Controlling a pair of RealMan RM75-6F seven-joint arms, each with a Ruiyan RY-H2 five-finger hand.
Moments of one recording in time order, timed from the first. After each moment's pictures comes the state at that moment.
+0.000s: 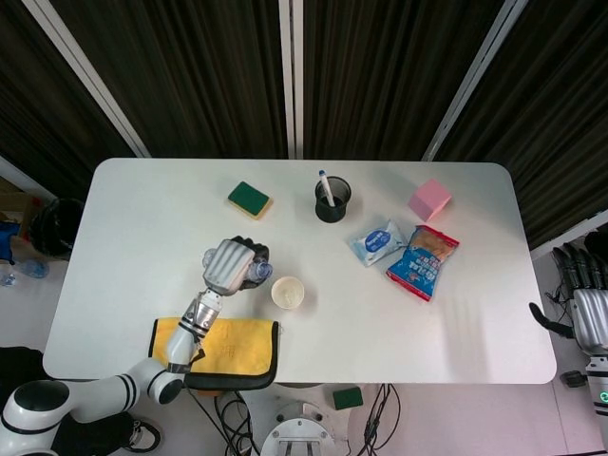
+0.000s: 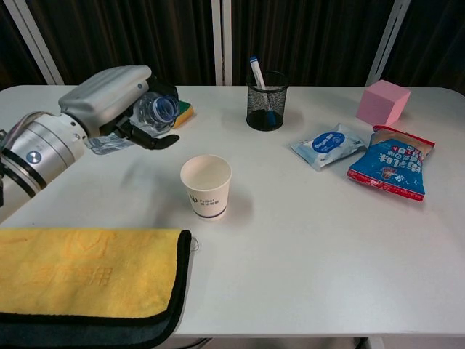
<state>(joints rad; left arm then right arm) -0.66 -1.85 -0.17 -1.14 1.45 1.23 0.02 0.10 -1.15 0.10 -1.40 -1.47 1.46 0.17</state>
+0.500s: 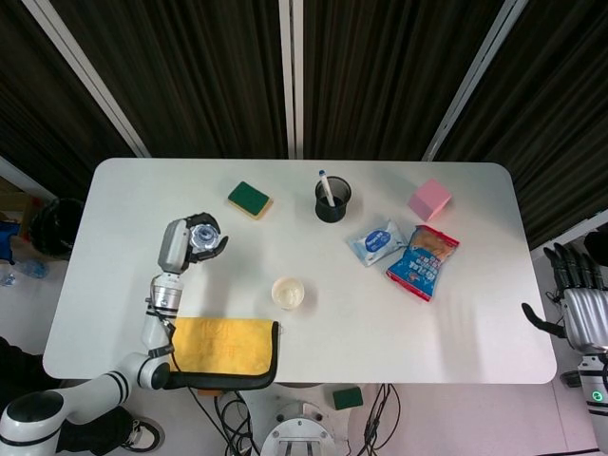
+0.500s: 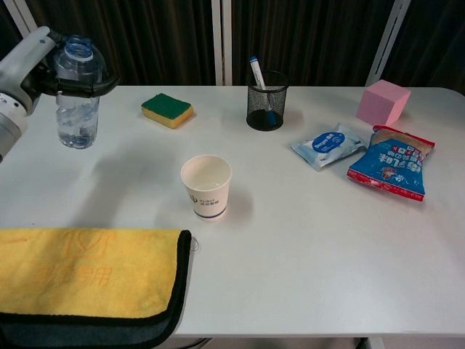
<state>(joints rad) -0.59 -1.88 -0.30 -0.95 1.35 1.29 -0.63 0.11 -1.15 0.10 -1.44 -1.48 1.46 0.11</state>
